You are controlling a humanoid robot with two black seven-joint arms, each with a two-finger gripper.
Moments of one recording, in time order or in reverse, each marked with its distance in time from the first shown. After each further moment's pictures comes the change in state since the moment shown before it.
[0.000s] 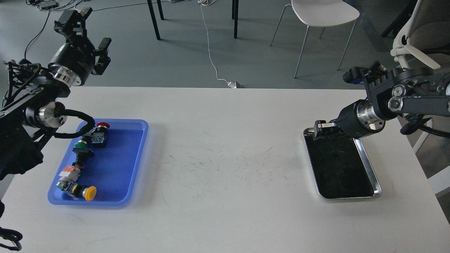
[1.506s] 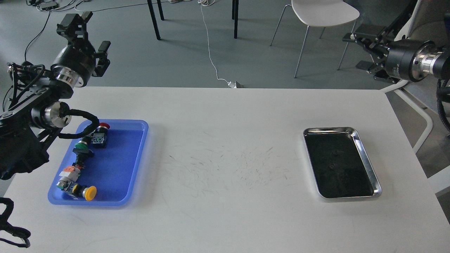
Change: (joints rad) left arm -0.022 -0.068 0.007 0.123 0.008 0.015 0.017; right arm -0.387 -0.289 0.846 -0.199 0.325 -0.171 0.004
